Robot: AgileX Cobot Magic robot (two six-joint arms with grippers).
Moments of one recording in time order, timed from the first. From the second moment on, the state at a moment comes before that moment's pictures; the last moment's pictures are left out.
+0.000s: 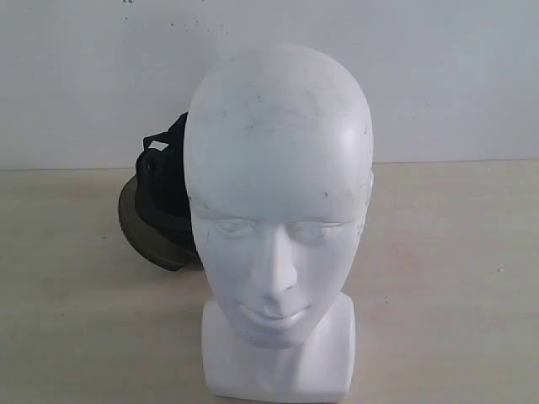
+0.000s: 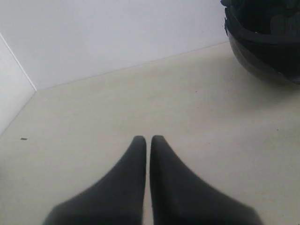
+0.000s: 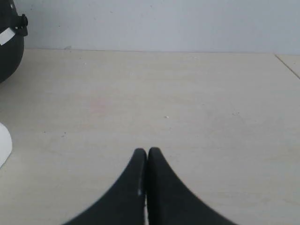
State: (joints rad) left arm 0.17 0.00 0.00 0.19 0.31 0.10; right arm 0.03 0.00 0.00 -0.05 0.34 0.05
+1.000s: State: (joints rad) left arm 0.17 0.00 0.00 -0.02 -0.25 -0.18; right arm 0.03 0.00 0.00 -0.05 0.34 0.05
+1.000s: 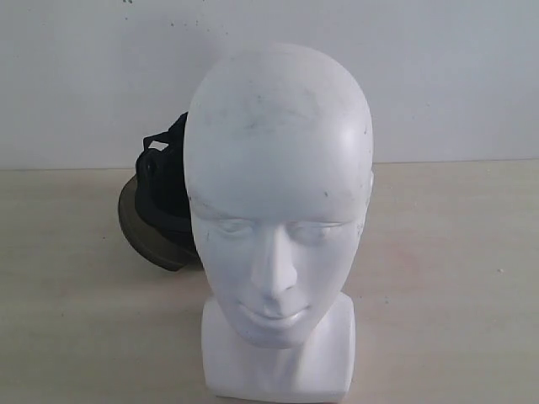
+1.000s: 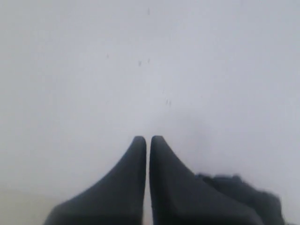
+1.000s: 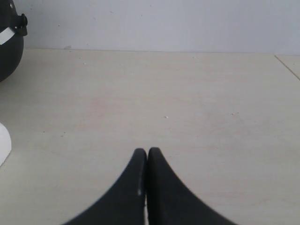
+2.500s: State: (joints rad) left arm 0.17 0.22 -0.50 0.04 -0.01 -0.12; right arm 0.03 0.00 0.00 -0.05 0.34 0.05
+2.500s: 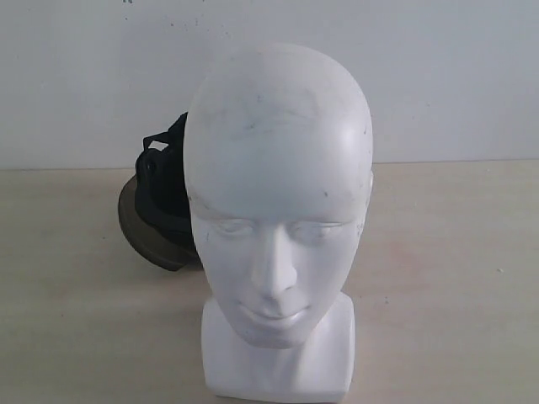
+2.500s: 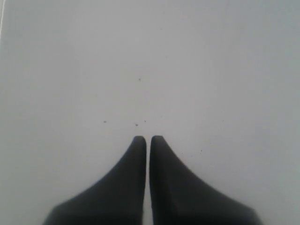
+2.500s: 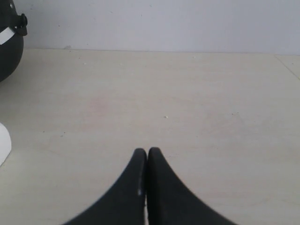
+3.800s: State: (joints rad) left arm -0.02 2.07 -1.70 -0.37 0.68 0.36; right arm 0.03 0.00 0.00 -0.05 0.34 0.05
